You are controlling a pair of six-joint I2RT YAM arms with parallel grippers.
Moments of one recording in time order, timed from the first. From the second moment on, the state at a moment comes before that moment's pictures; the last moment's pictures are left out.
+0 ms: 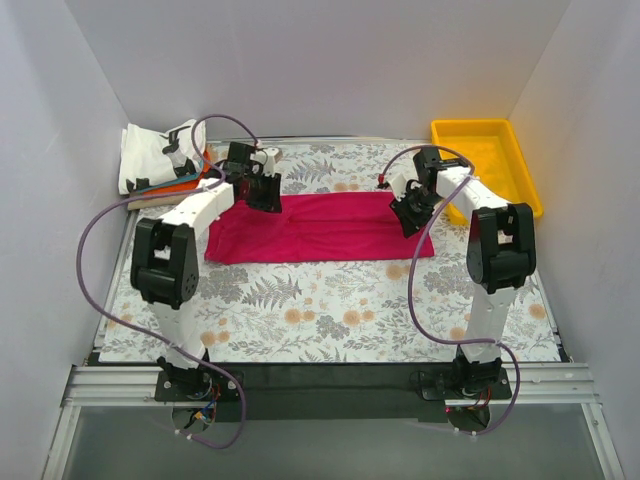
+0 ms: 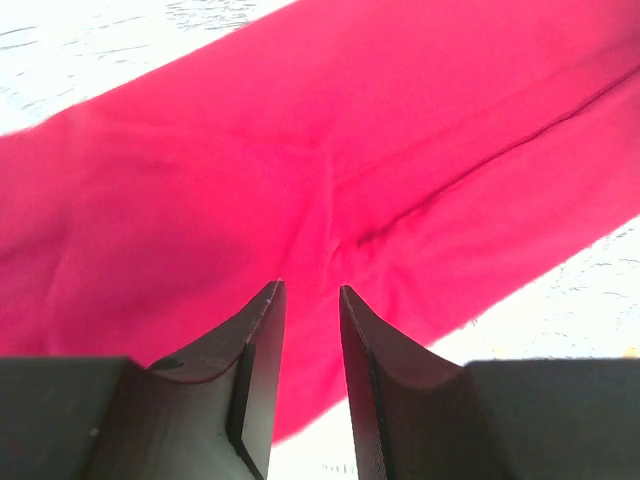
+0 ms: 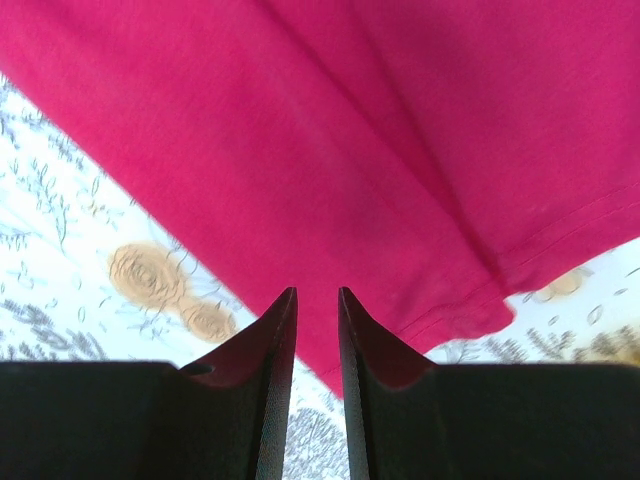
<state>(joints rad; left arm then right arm) -0.26 1.94 1.49 -0.47 0.34 0.01 0.20 1.98 1.54 -0.93 -0.34 -0.68</state>
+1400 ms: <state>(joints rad) -0.29 2.36 2.02 -0.45 0.32 0.11 0.47 1.76 1.17 -0.92 -0.33 -0.71</state>
